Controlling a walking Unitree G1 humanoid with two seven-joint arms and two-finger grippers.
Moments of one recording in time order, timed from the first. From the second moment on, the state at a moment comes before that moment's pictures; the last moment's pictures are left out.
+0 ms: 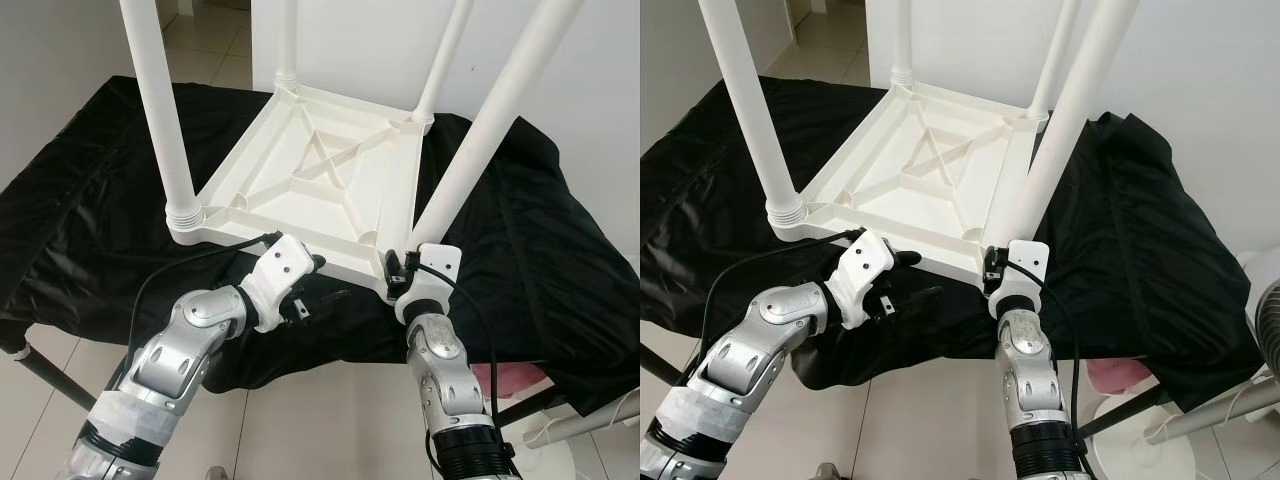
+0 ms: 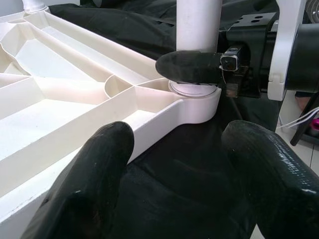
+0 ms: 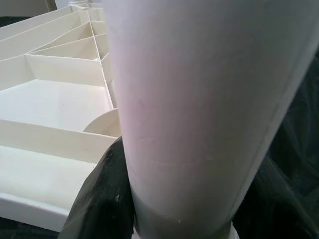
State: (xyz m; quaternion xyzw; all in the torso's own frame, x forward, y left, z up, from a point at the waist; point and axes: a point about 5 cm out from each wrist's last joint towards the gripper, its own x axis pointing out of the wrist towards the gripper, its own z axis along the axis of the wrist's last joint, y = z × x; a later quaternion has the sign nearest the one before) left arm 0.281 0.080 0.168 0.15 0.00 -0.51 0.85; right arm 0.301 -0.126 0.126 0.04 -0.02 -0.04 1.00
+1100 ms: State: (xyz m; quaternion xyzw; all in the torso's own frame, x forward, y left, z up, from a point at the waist) left arm 0.282 0.082 0.168 0.15 0.00 -0.51 0.85; right arm 0.286 -0.147 0.129 0.02 -0.05 0.09 0.99
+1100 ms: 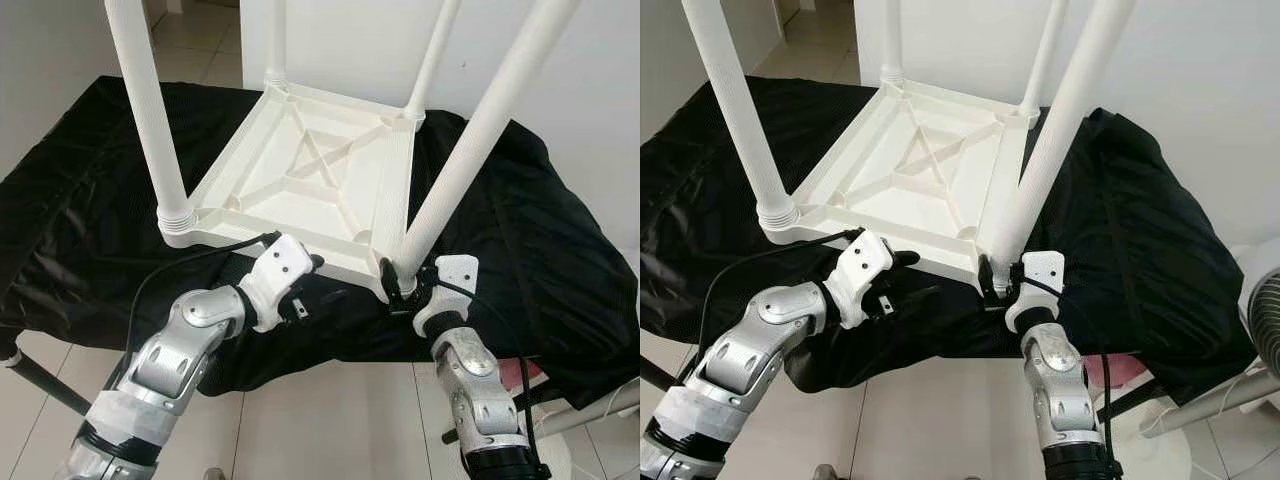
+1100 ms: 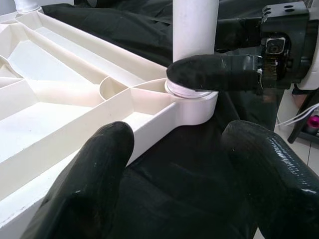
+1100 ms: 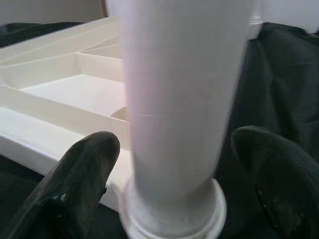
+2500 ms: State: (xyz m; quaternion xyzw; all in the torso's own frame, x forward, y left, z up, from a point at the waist) left arm 0.287 0.085 0.169 0.16 0.00 -0.51 0.85; right arm 0.337 -0.165 0.130 -0.03 -0.02 0.35 0.94
